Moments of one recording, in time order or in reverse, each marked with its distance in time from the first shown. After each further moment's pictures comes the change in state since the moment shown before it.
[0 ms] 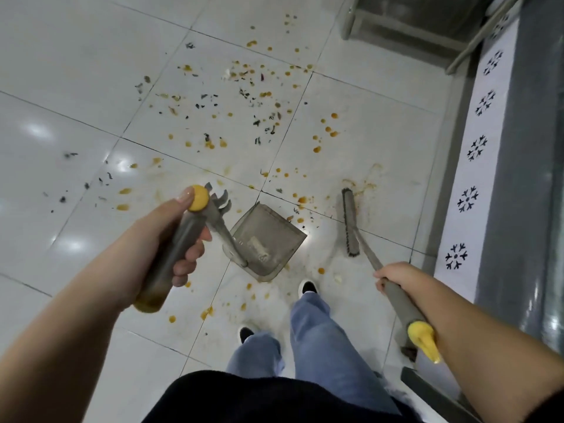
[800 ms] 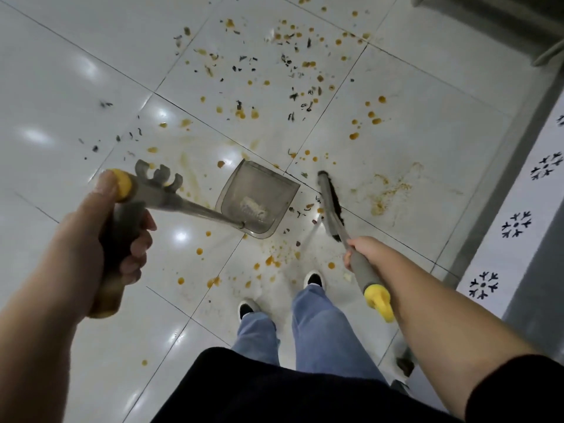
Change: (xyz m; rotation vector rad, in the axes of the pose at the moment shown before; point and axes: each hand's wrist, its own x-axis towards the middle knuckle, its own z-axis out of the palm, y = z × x) left_hand 0.012 -0.024 -0.038 -0.175 0.300 0.080; right_hand 0.030 -0.102 0.061 0.408 -0.381 0.248
